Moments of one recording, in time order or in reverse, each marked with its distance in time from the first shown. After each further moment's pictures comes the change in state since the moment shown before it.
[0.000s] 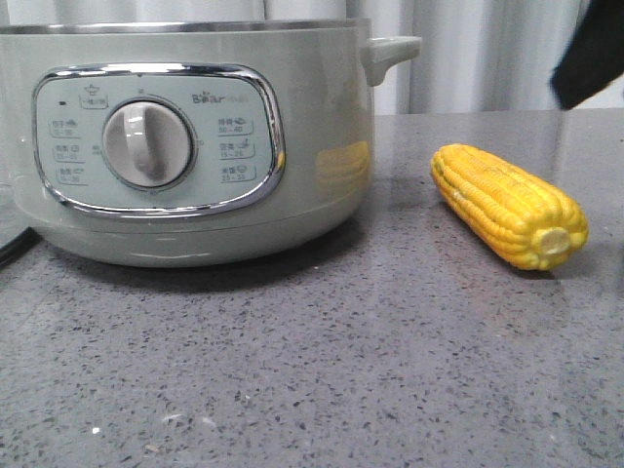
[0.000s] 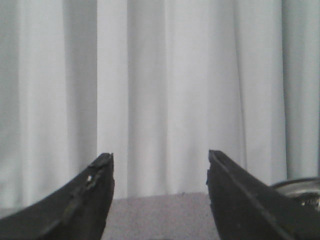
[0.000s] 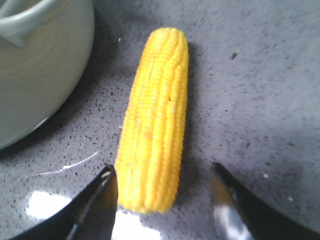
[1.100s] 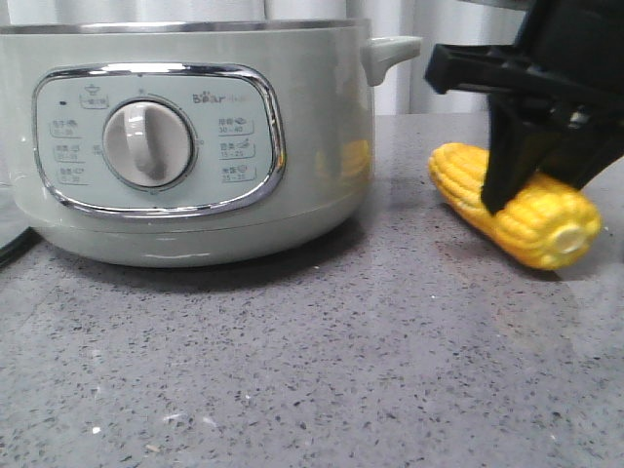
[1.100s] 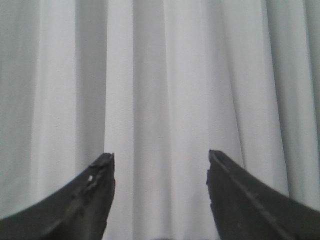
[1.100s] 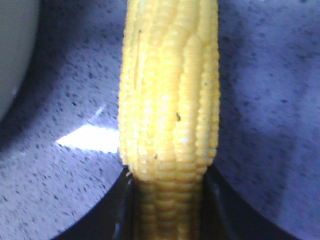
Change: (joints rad) left arm 0.000 -0.122 -0.080 0.004 0.081 0.000; right arm 0.001 0.329 -0.181 0.041 0.165 -0.001
